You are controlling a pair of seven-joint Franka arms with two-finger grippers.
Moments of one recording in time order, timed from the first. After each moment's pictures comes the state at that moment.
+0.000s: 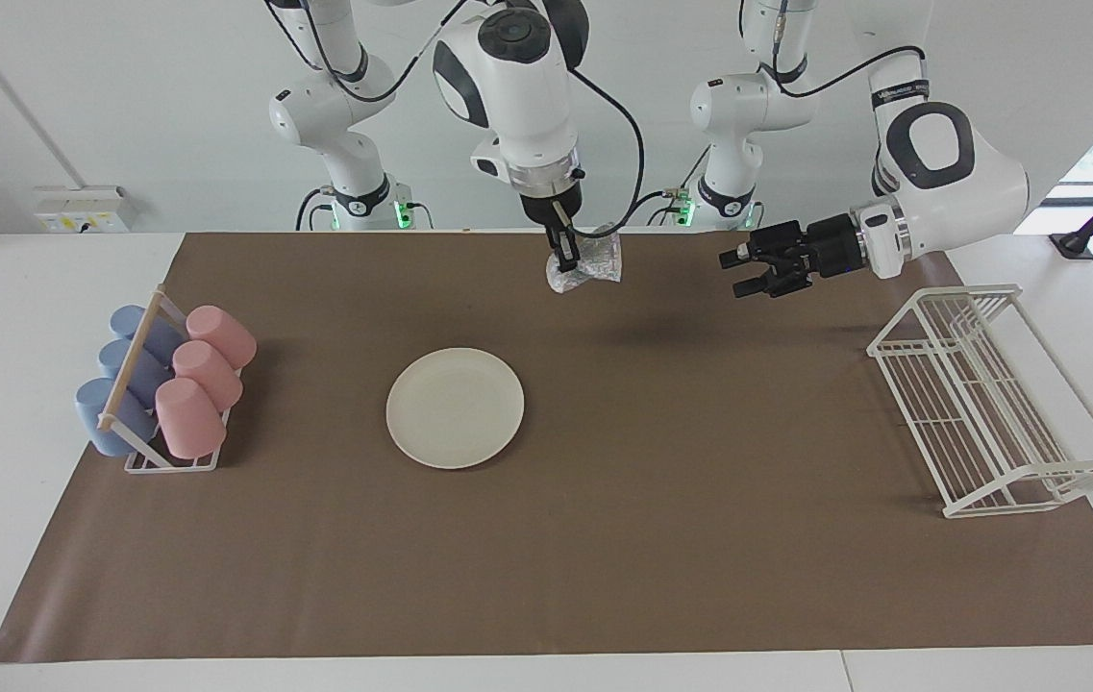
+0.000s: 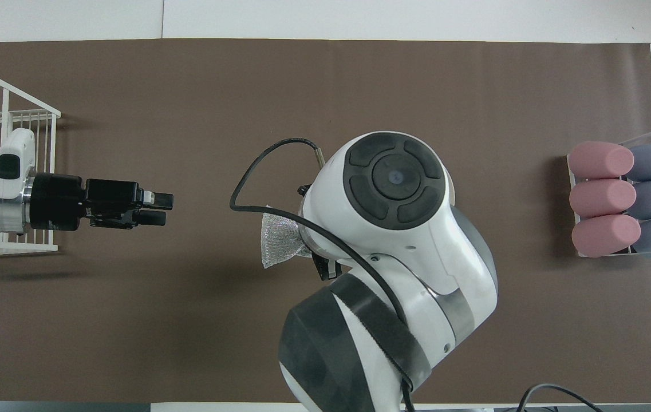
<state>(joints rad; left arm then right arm) 0.02 -0.08 -0.02 -2.11 -1.13 1.66 0.28 0.76 0.17 -0.11 -1.58 0.21 1.80 2.02</state>
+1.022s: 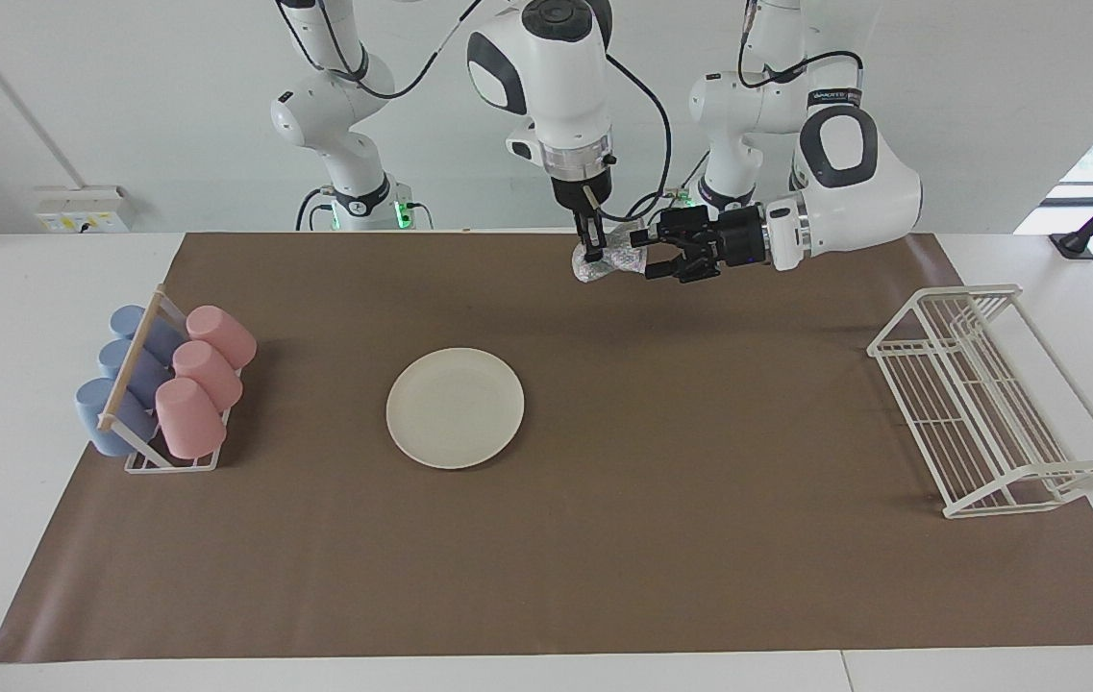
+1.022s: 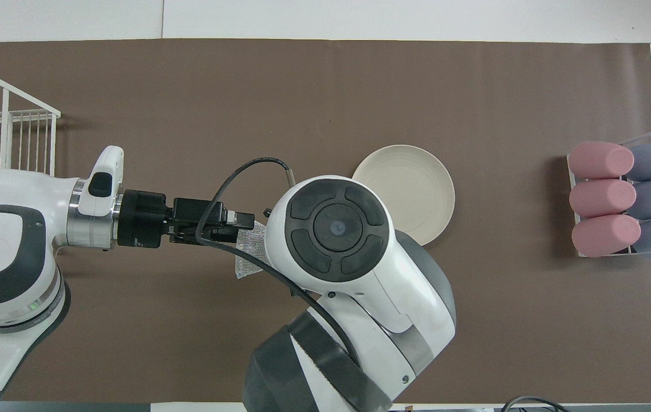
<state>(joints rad) -0.20 -0.11 -0.02 -2.18 -1.27 1.78 0.25 0.81 0.17 -0.11 -1.59 0.18 1.86 2.12</state>
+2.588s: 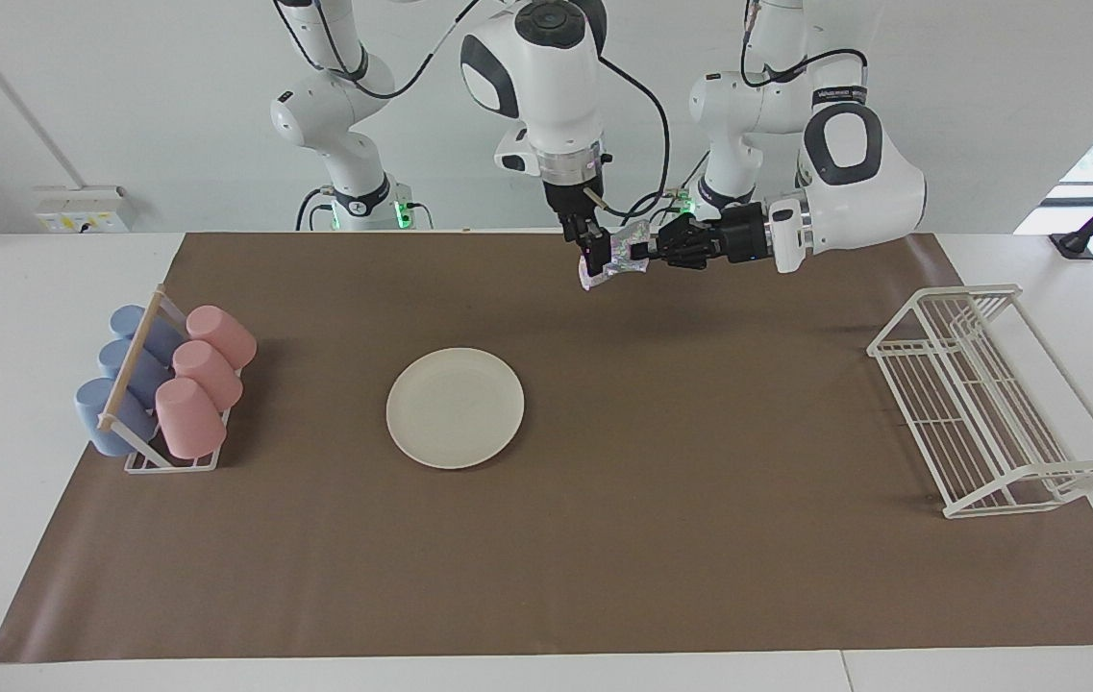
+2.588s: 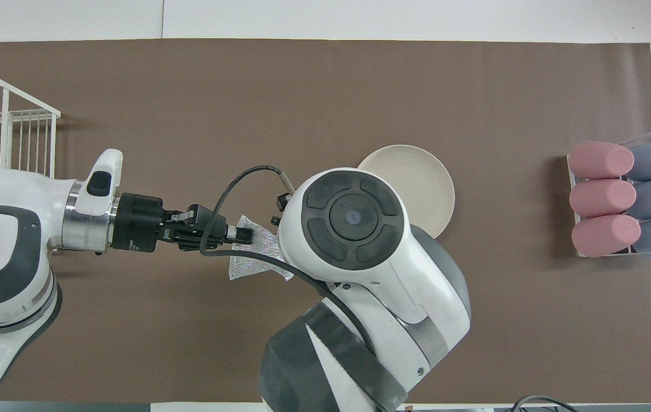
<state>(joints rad) -0.20 -0.11 -0.01 -2.18 -1.19 1.76 0.15 0.78 0.15 -0.12 -1.61 0.16 1.82 1.71</state>
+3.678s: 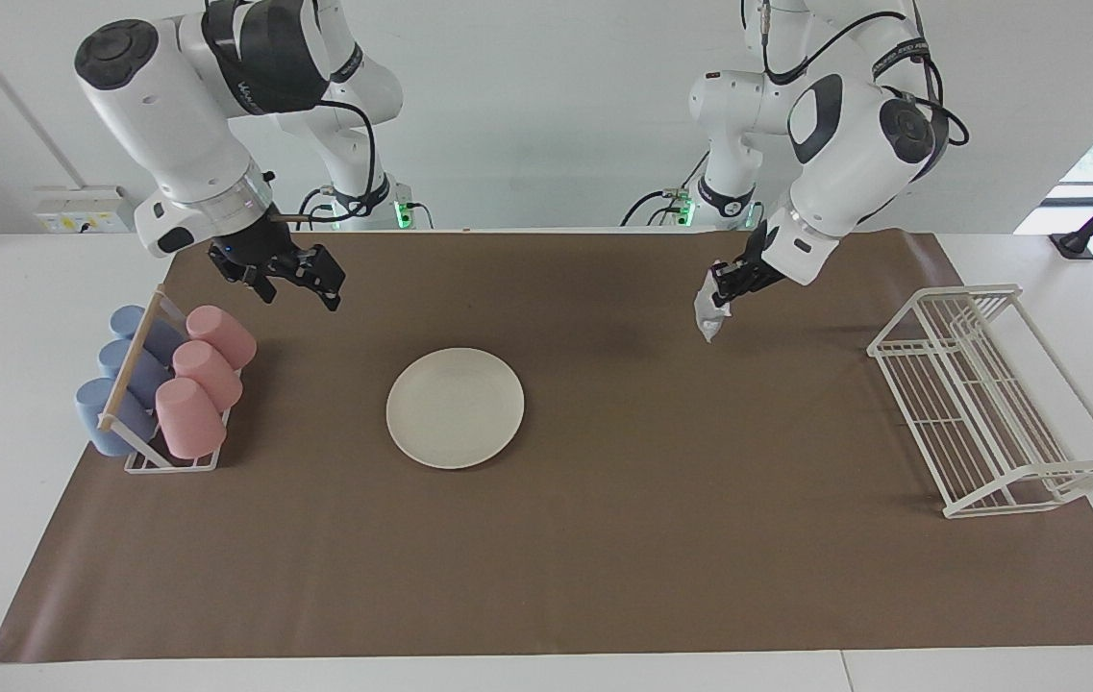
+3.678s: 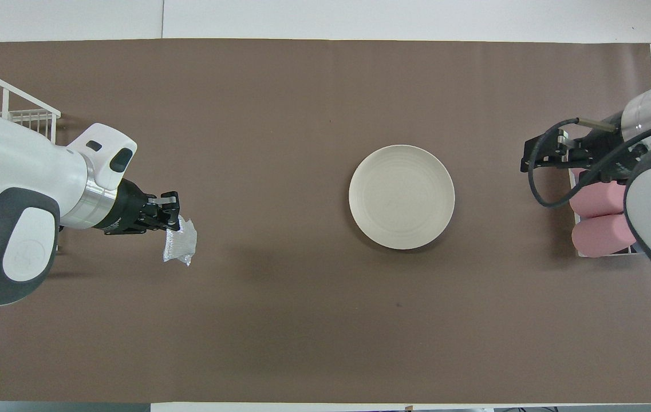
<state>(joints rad) -0.26 -0.06 -0.02 -1.98 -0.21 1.81 -0.40 0.17 0.04 -0.13 -1.67 0.13 1.65 0.20</state>
